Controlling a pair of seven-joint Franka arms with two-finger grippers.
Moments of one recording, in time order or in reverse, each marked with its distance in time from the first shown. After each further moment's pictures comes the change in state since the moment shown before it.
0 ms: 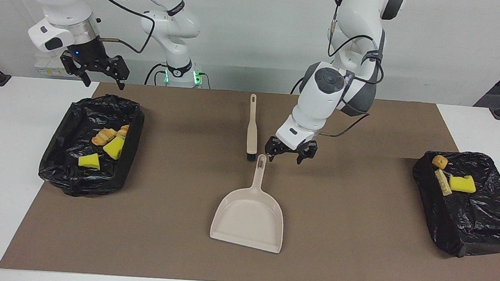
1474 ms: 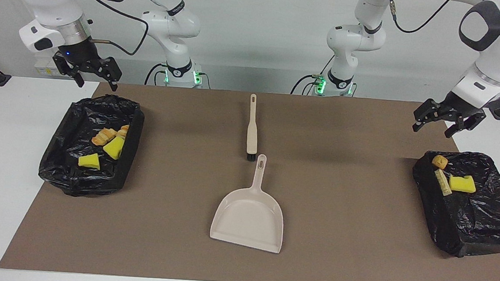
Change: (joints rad) left arm 0.526 -0.280 -0.018 0.076 0.072 -0.409 0.668; right arm 0.039 0.000 -0.065 -0.011 0.000 0.014 0.000
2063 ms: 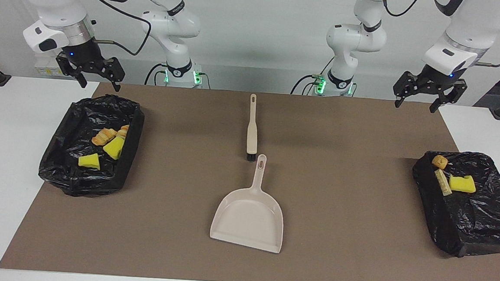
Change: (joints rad) left arm -0.129 -0.080 -0.002 -0.006 0.105 -0.092 -0.107; right arm 0.000 0.000 0.005 -0.001 0.000 0.000 0.000
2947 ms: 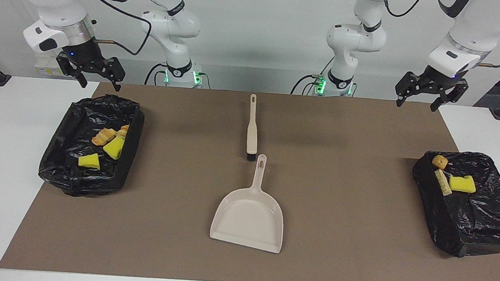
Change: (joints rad) left arm 0.007 0.002 0.020 -0.003 -0.022 -0.010 -0.008; right arm 0.000 -0.001 0.001 0.000 0.001 0.000 0.000
